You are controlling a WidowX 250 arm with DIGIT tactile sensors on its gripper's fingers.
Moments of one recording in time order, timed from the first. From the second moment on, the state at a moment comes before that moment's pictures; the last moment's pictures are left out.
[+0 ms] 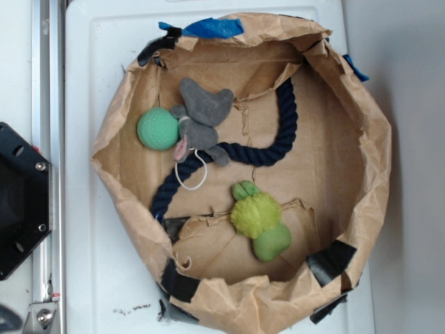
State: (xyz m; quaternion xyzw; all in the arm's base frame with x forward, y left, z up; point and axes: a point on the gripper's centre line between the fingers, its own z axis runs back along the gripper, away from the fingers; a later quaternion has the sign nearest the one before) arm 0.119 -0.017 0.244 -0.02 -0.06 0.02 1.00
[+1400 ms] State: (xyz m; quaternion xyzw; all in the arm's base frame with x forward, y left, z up) arm 0.261 0.008 0.146 -0.07 -0.04 -0.28 0.96
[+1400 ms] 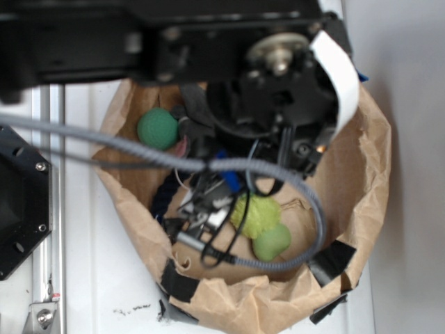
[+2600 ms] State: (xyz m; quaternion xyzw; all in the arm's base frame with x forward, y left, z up) arm 0.272 -0.049 0.037 -0.09 -0.03 -0.40 0.91
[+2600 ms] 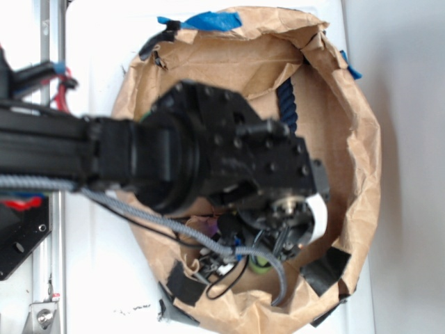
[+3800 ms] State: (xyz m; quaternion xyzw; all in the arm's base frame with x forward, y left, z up) arm 0.255 -0.009 0.119 -0.07 -0.06 -0.27 0.96
